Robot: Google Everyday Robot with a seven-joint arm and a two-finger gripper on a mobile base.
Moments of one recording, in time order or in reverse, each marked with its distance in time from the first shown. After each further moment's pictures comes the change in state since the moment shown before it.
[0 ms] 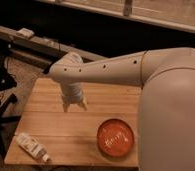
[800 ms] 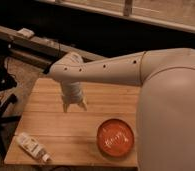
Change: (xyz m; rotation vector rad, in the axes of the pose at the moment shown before) arm 0.002 0.006 0.004 -0.008 0.028 -0.052
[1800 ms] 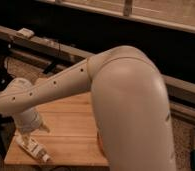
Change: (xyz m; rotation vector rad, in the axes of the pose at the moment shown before) arm 0.103 0.186 0.043 -0.033 0.042 -0.563
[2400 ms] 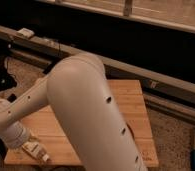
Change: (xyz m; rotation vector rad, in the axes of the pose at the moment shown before) arm -0.010 0.042 0.069 0.095 0.082 -0.148
